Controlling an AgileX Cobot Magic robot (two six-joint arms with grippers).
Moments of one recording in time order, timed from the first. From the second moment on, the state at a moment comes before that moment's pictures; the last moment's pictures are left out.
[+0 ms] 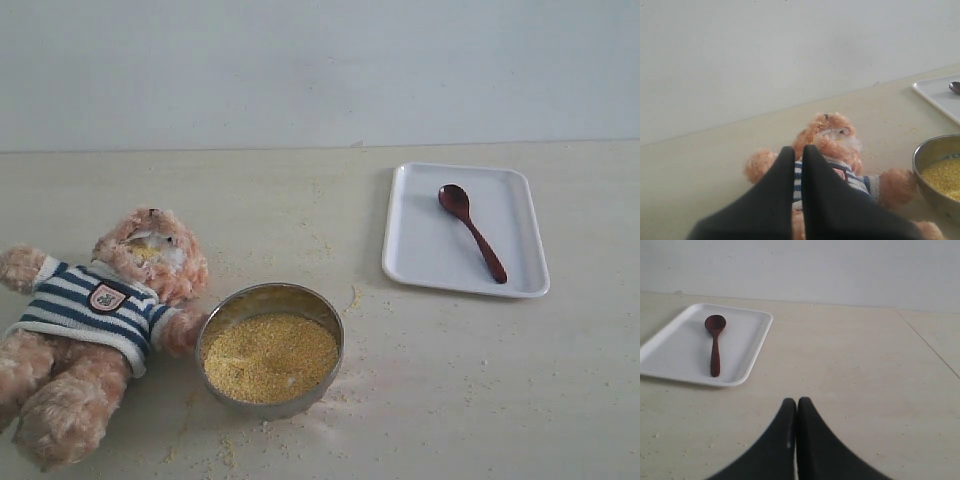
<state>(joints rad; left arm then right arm) -0.07 0.00 0.00 -0.72 0.21 0.90 -0.03 0.00 0.00 -0.06 0.31 -0.03</state>
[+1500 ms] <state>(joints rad) 0.03 0.00 0.00 -0.01 0.32 -0.14 -0.03 0.00 0.00 -0.07 0.33 0.00</state>
